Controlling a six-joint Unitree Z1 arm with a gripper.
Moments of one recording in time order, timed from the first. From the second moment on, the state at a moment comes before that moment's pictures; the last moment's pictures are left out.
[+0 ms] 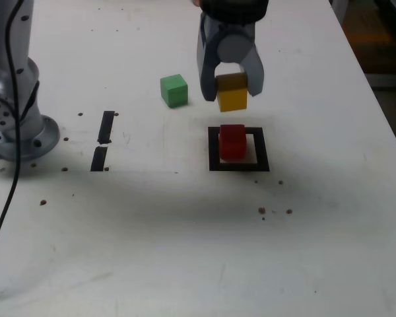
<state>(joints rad) -0.06 1.91 -1.60 1.34 0.00 -0.07</state>
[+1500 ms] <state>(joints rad) -0.11 1.99 -1.52 1.21 0.00 -0.10</state>
